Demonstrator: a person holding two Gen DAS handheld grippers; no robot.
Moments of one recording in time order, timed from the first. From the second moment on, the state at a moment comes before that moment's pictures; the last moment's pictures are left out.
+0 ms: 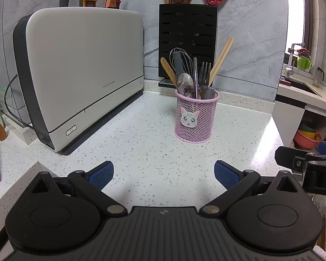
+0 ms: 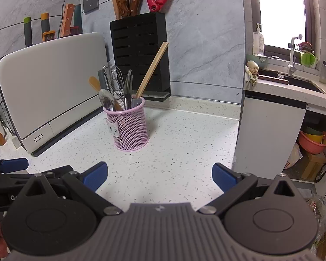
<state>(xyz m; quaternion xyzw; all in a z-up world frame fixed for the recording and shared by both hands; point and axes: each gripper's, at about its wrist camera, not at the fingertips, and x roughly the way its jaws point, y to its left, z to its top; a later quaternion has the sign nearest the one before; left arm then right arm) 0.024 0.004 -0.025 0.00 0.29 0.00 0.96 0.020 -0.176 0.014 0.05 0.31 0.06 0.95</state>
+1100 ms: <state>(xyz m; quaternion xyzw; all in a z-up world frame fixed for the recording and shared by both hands) 0.026 0.005 -0.024 0.00 0.28 0.00 0.96 0.024 -0.178 0.009 0.05 0.32 0.06 0.94</state>
